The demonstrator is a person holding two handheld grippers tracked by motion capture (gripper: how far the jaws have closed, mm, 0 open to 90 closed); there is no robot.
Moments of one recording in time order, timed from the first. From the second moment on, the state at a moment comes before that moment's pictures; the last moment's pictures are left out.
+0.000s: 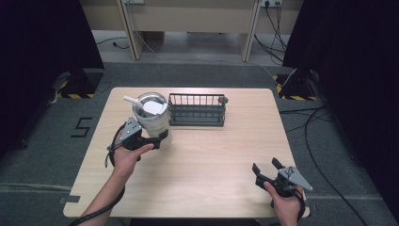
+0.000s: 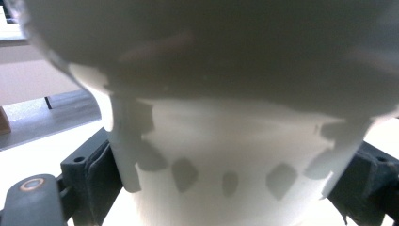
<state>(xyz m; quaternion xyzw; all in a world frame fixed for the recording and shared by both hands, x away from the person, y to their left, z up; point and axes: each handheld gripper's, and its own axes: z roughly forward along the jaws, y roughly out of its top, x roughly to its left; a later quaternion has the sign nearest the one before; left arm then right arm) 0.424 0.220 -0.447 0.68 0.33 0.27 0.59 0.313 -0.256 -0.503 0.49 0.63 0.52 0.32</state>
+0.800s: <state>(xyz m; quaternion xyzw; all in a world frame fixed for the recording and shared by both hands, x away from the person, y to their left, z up) 0.445 0.203 -0.433 0.68 0.32 0.28 0.60 0.313 -0.256 -0.504 0.49 0.63 0.52 0.32</state>
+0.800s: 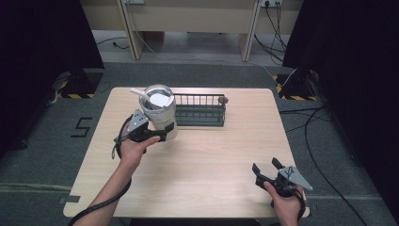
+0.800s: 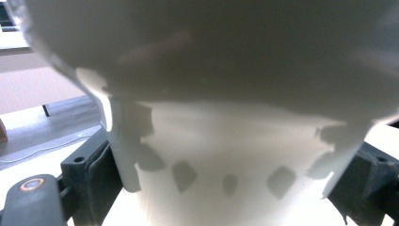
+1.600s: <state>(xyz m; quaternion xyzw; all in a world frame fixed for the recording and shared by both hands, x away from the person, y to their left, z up) 0.465 0.190 -0.421 0.68 0.32 0.28 0.60 0.314 -0.257 -0.505 0.48 0.63 0.52 0.32</state>
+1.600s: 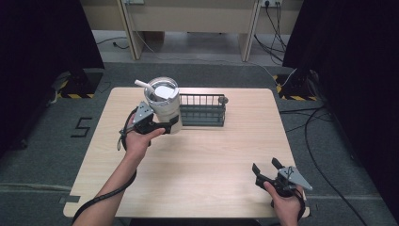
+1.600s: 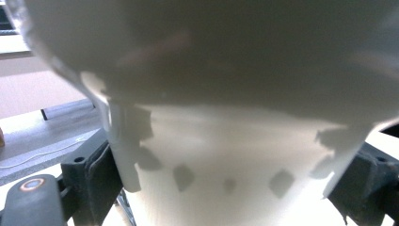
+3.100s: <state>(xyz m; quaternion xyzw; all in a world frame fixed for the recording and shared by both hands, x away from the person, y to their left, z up) 0.505 0.158 -0.389 0.69 0.31 0.28 0.60 0.314 -0.259 -0.505 0.48 0.63 0.52 0.32</state>
